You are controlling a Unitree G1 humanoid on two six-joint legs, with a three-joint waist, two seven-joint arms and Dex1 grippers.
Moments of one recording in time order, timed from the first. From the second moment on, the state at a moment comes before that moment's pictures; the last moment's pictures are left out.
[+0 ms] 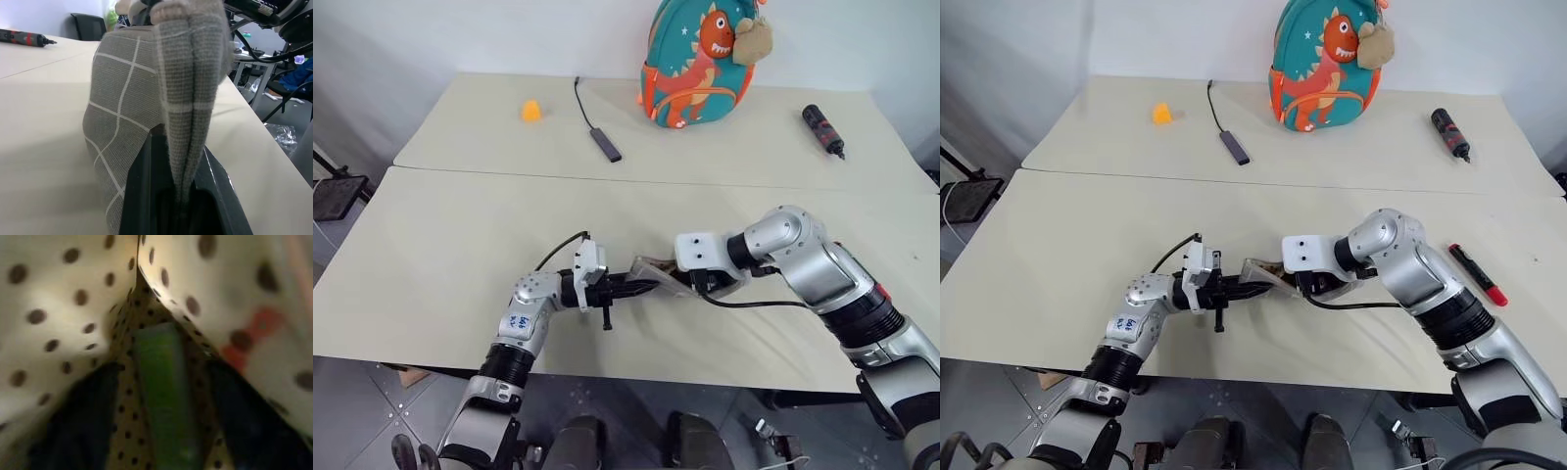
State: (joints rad) left arm -0.51 0.24 -0.13 0.37 -0.34 -0.05 -1.17; right arm -0.80 -0.72 0.48 -0.02 -0.12 0.39 1.31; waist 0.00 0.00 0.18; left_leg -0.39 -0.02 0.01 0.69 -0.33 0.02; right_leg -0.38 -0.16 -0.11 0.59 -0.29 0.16
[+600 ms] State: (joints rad) left arm -0.51 0.24 -0.12 0.37 -0.34 -0.05 -1.17; right arm -0.79 -0.67 0.44 0.04 -0.13 0.27 1.29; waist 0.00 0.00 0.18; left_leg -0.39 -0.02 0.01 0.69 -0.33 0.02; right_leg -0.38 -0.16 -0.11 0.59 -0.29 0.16
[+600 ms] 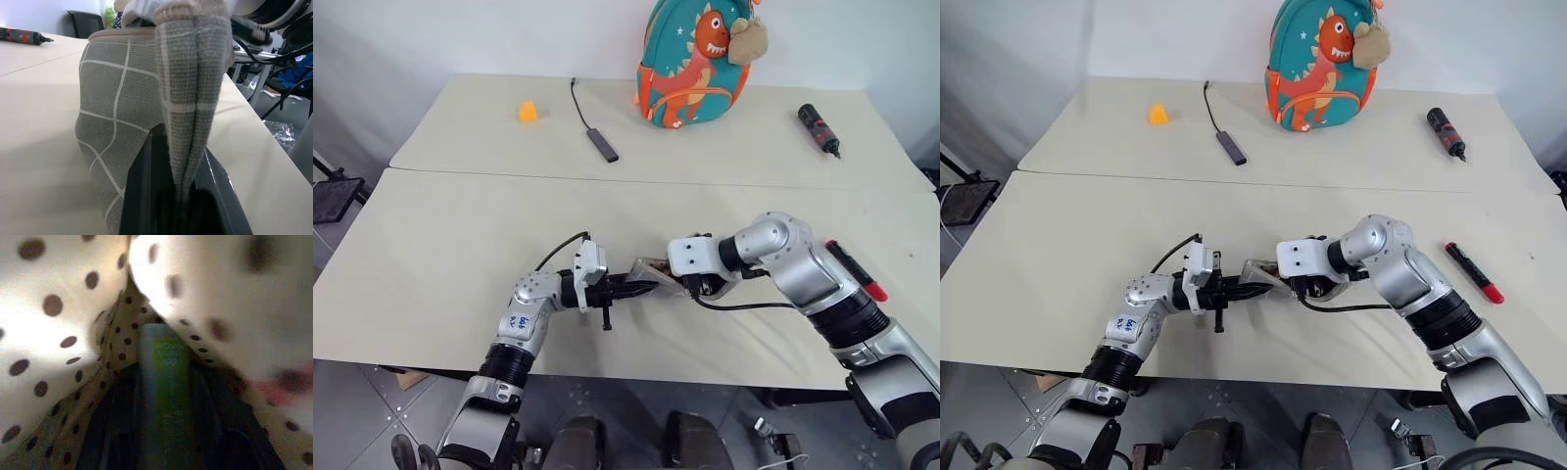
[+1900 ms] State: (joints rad) left arm -0.43 0.31 -0.09 0.20 -0.44 0.18 -1.17; right arm -0.64 -1.01 -0.15 0.35 0.53 0.46 1.29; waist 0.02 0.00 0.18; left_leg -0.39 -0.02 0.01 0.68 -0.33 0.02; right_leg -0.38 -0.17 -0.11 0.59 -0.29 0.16
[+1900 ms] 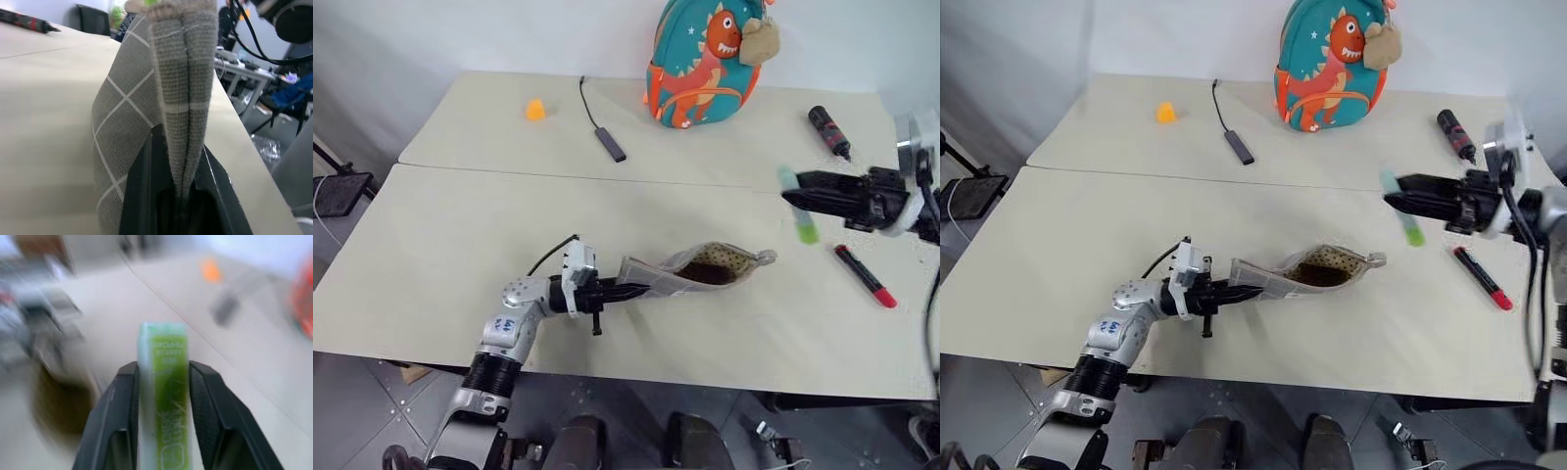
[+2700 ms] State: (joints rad) left arm -0.18 0.38 0.56 -0.07 -1.13 0.81 -0.58; right arm -0.45 -0.87 -0.26 0.41 0.51 0.10 1.42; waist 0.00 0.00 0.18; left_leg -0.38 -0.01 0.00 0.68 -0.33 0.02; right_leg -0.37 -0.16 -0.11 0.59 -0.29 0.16
